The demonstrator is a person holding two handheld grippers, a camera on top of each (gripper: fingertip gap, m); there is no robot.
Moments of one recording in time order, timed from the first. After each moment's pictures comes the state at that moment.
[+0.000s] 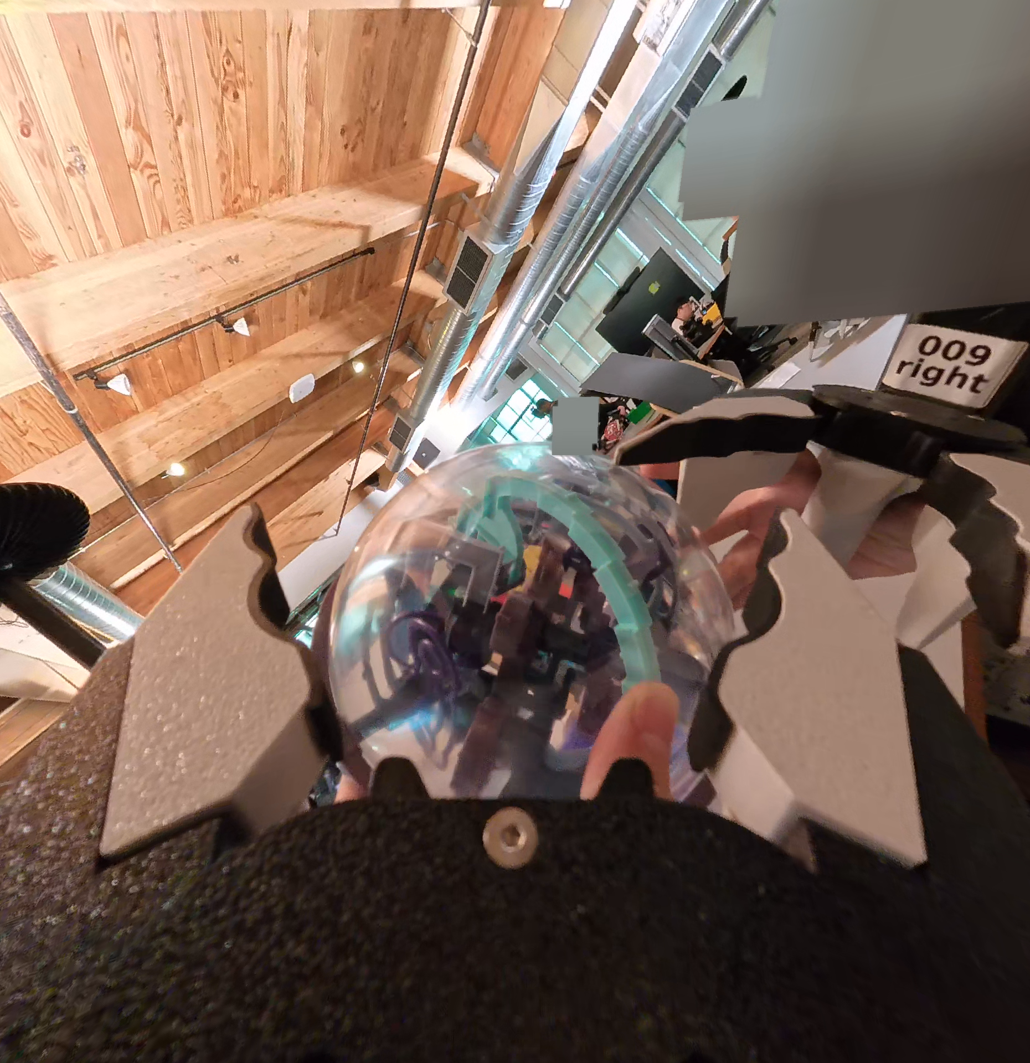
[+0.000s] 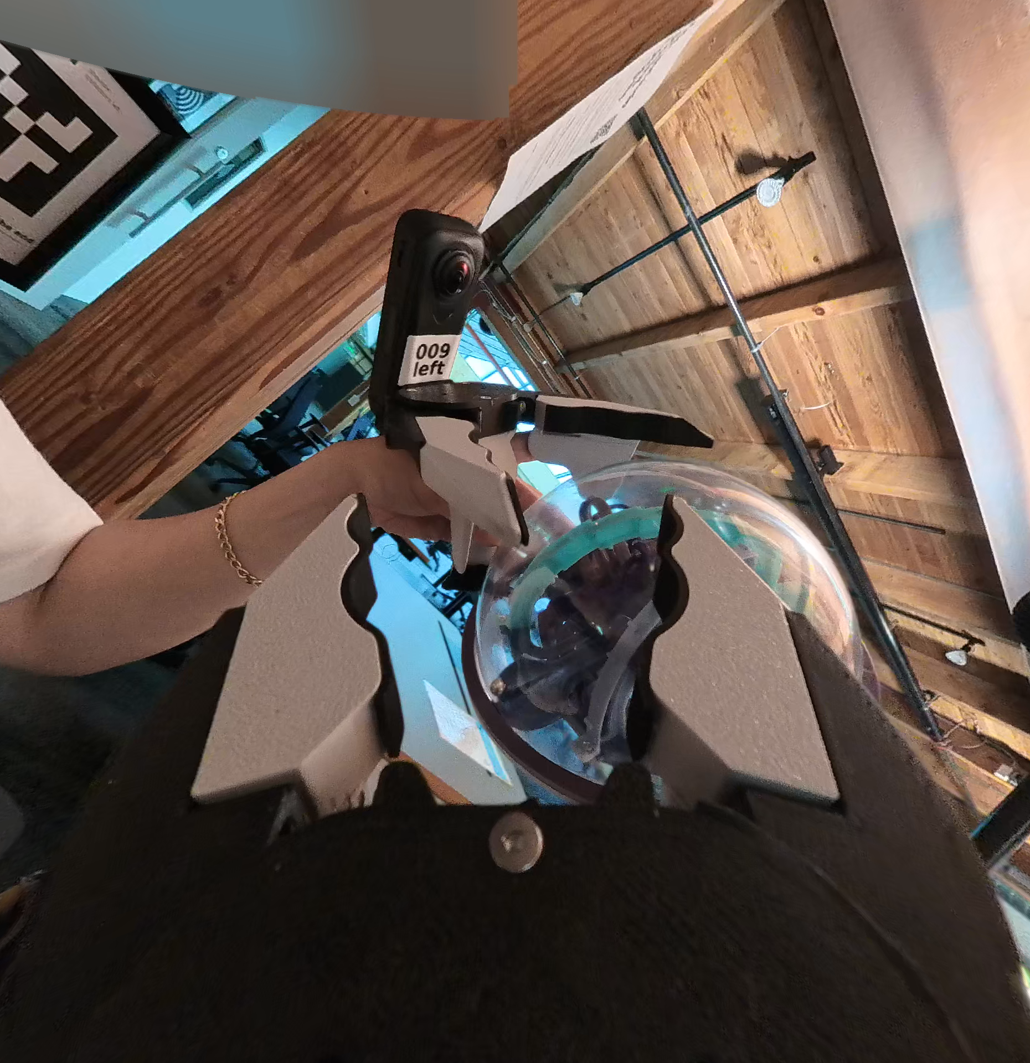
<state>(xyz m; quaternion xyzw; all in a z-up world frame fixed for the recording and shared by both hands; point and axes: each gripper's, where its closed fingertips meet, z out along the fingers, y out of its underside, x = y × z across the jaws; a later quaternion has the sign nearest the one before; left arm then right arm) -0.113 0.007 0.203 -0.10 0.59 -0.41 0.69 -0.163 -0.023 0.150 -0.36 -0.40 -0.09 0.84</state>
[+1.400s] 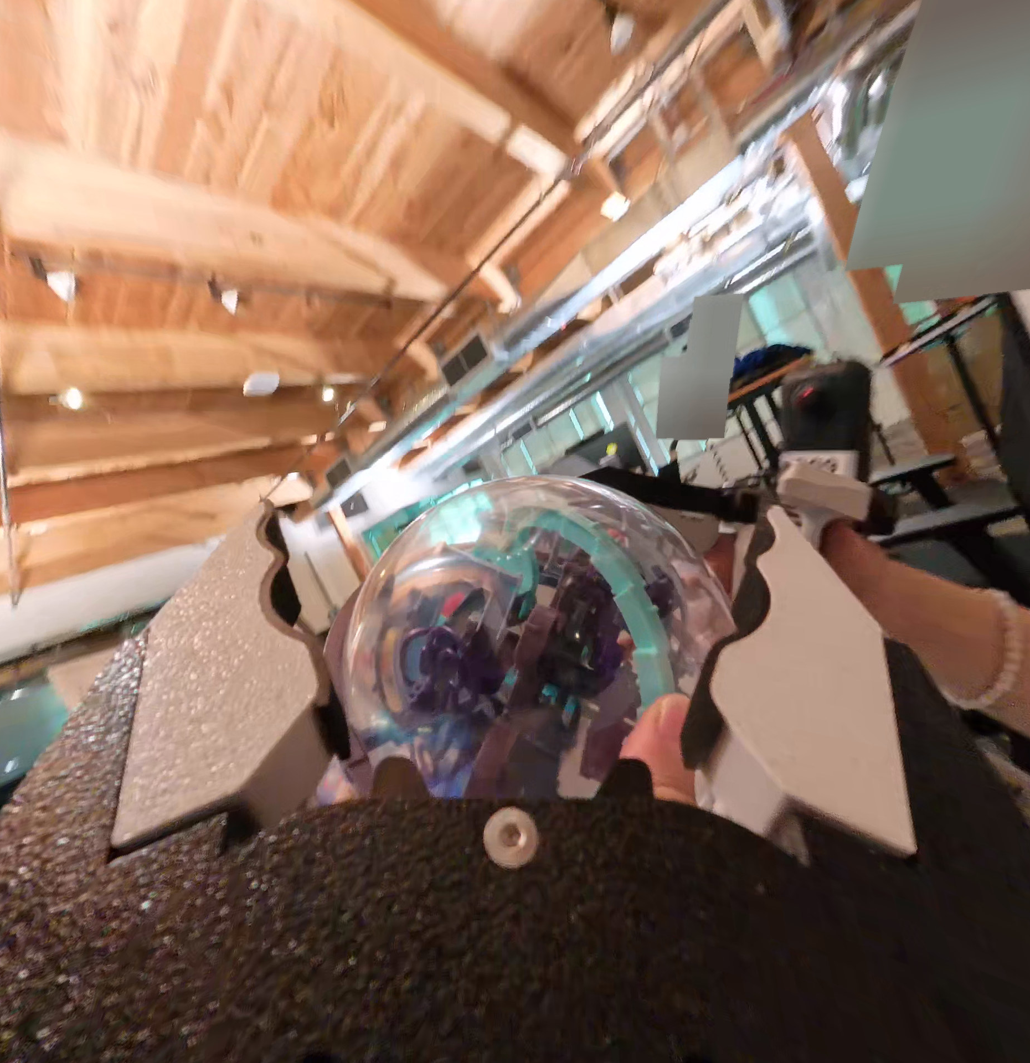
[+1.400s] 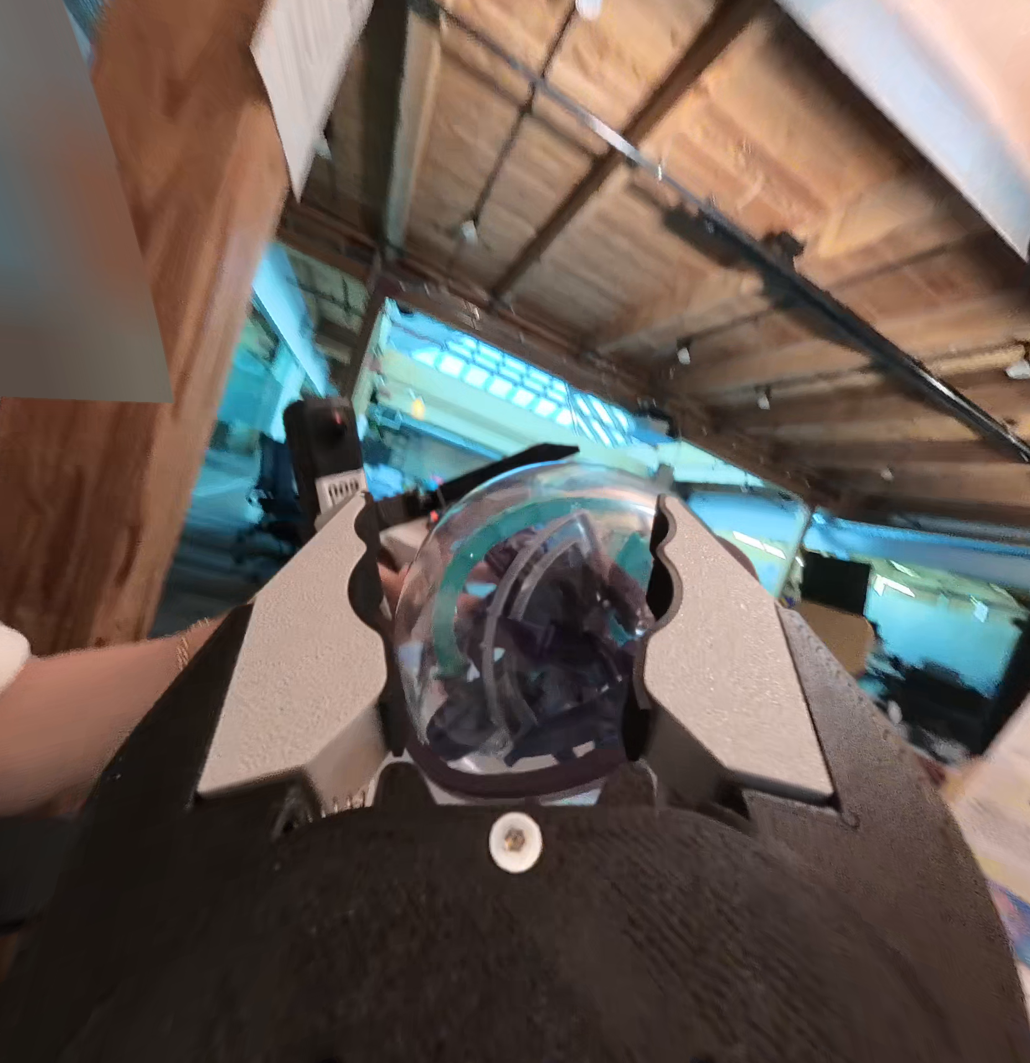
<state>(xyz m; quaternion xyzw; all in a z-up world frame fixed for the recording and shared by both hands) -0.048 0.076 0.110 -0.14 0.49 -0.60 0.61 -0.046 0.028 0.097 -0.46 -0.22 0.05 0.86</state>
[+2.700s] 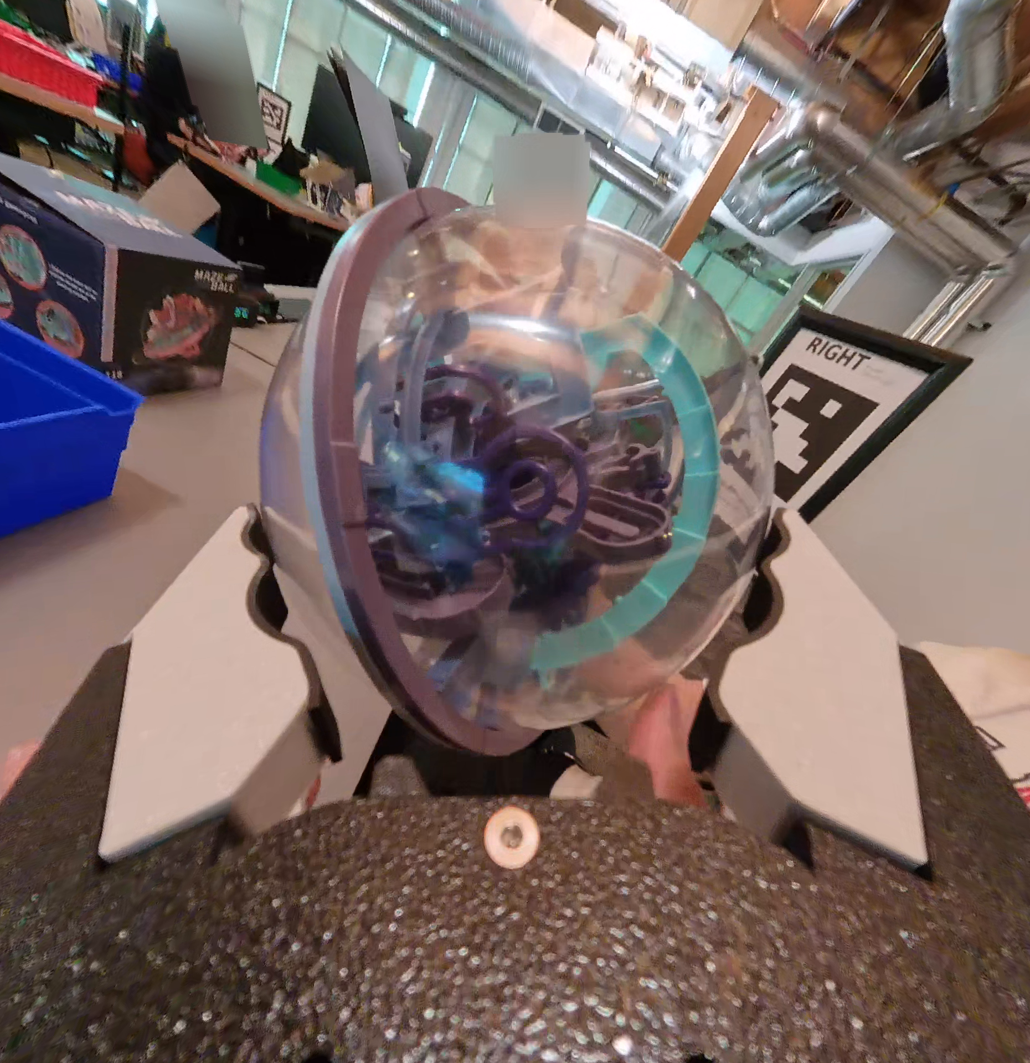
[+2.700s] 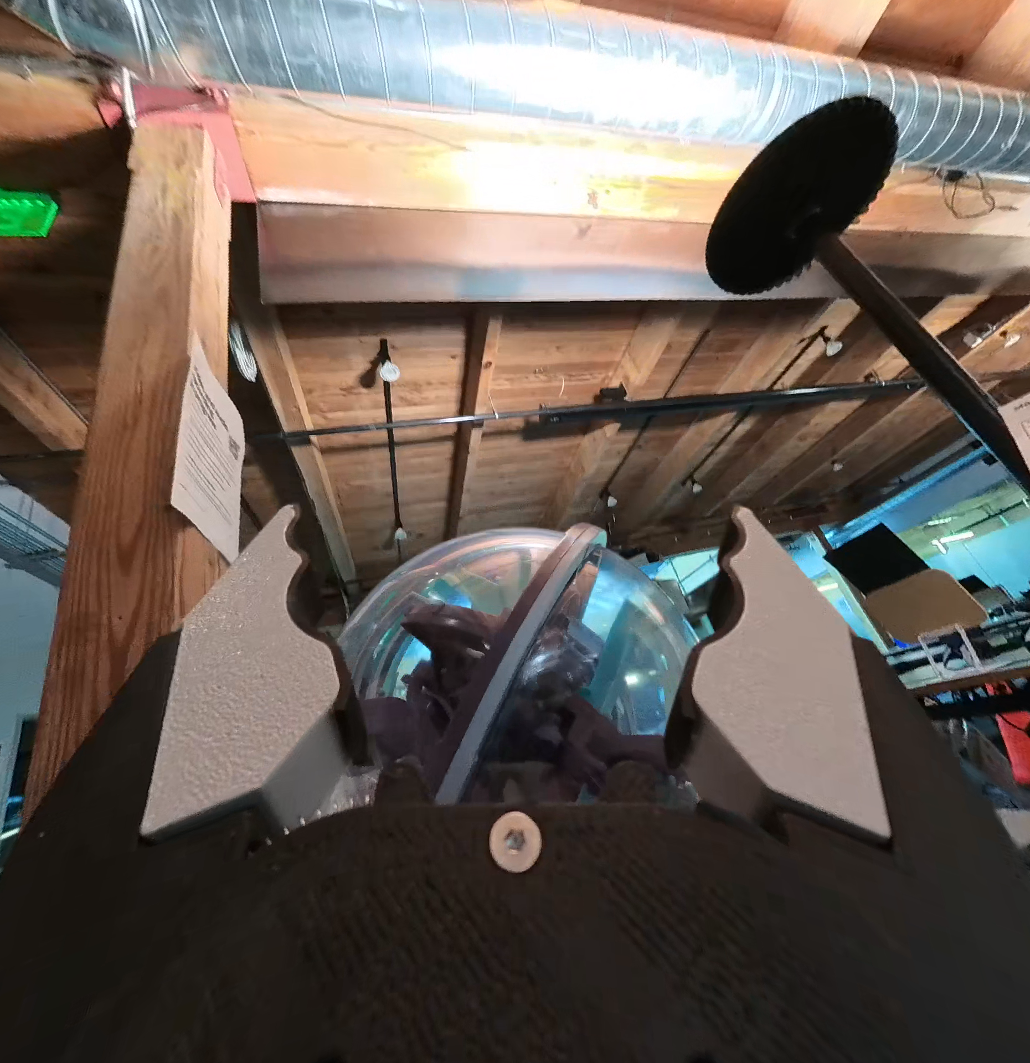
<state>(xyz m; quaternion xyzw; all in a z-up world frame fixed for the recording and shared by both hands) 0.002 0.068 -0.011 -0.42 0.55 -0.71 0.12 0.046 0.021 0.061 -0.29 0.07 0.26 0.92</state>
